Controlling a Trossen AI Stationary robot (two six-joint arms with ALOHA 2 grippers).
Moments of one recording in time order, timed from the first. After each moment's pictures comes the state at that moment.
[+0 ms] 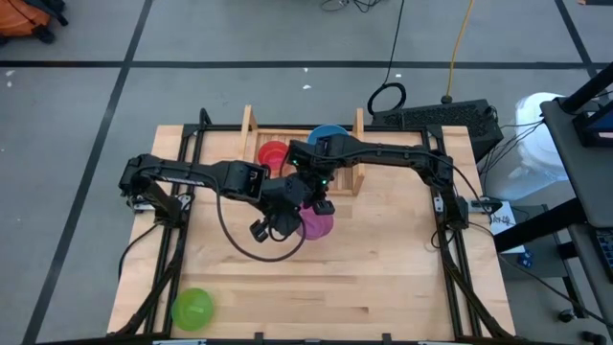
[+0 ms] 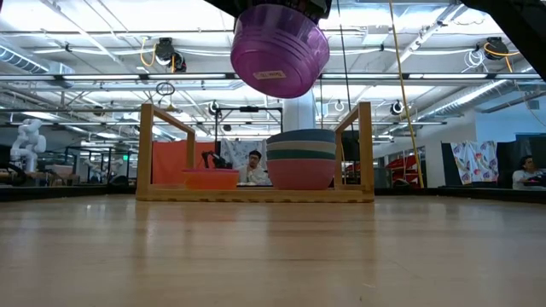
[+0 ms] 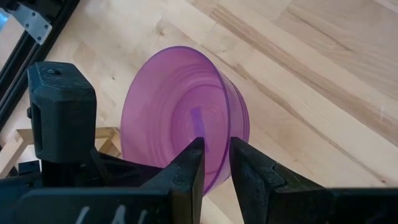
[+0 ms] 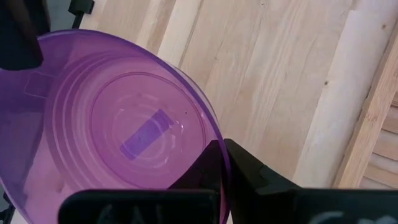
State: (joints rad) left arm -0.12 1.70 1.69 -1.04 0.10 0.79; right arm -0.18 2.05 1.96 -1.11 -0.52 -0.34
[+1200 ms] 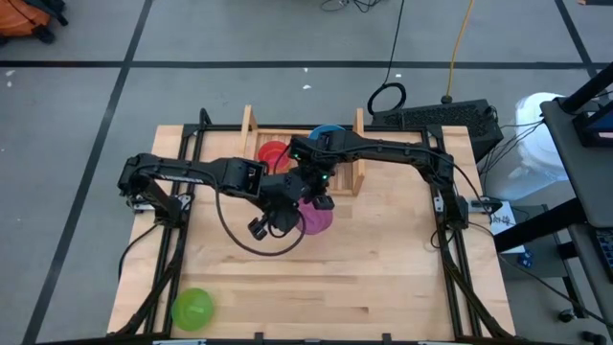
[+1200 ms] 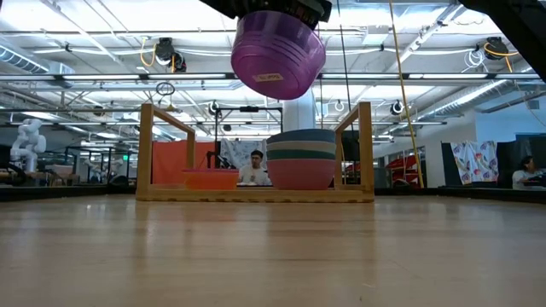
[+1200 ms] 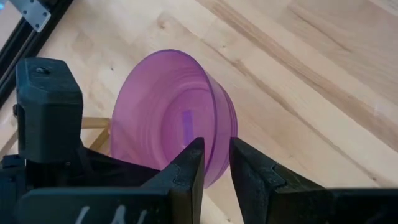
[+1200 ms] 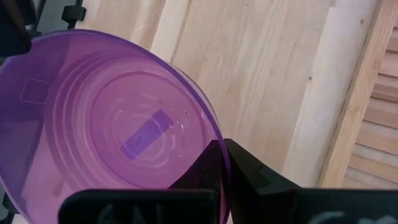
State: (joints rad) left arm -0.10 1.68 1.69 -1.05 0.11 0.77; right arm -0.20 2.05 1.96 -1.11 -0.52 -0.33
